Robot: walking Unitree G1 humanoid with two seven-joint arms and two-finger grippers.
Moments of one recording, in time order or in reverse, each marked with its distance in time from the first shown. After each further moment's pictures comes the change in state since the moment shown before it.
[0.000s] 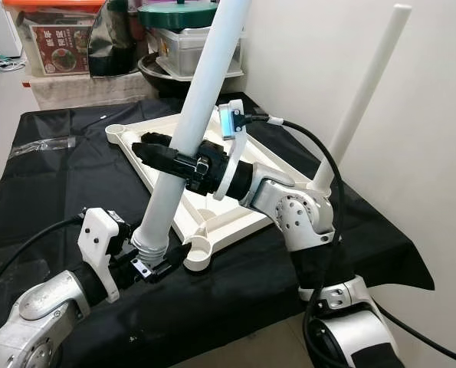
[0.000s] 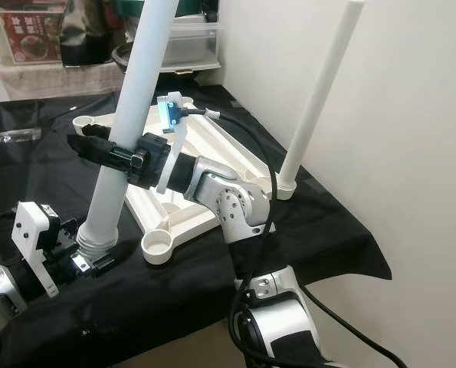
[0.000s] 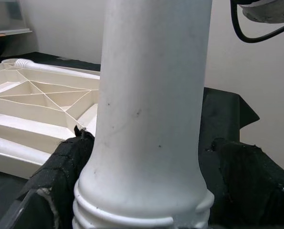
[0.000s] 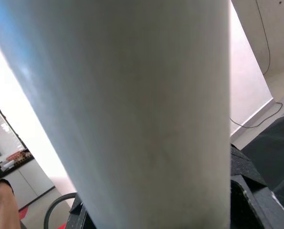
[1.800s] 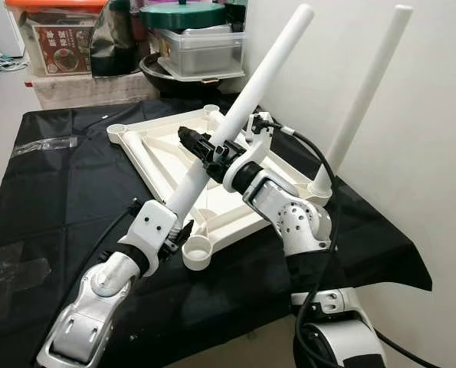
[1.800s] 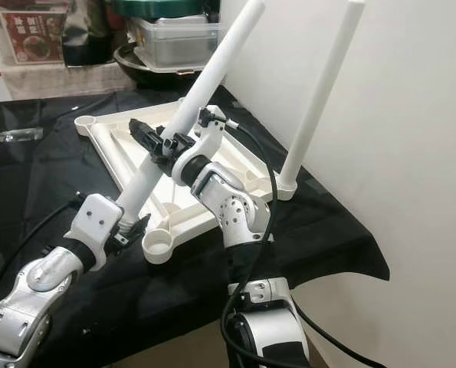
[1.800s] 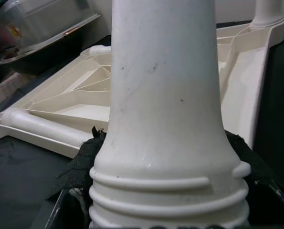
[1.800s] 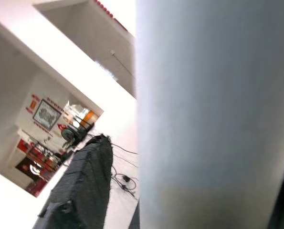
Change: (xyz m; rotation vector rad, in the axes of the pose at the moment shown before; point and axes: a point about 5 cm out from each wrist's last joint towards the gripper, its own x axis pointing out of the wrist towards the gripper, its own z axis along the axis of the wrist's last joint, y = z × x) left arm 0.061 0.001 -0.025 0.337 0.153 0.291; right arm -0.024 -0.042 -0.009 0.180 -0.170 -0.650
